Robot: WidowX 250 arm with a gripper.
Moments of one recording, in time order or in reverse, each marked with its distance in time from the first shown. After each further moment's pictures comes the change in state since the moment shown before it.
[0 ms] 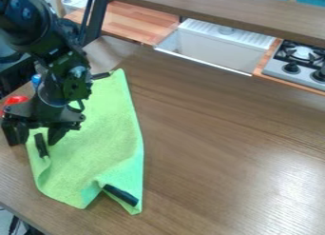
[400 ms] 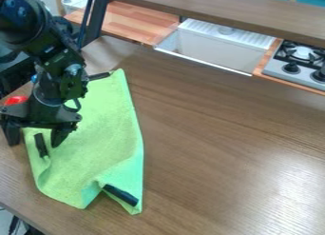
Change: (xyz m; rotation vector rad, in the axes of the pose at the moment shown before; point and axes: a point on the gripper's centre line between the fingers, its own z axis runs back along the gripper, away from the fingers) arm -0.002 0.004 -0.002 0.000 0.027 0.009
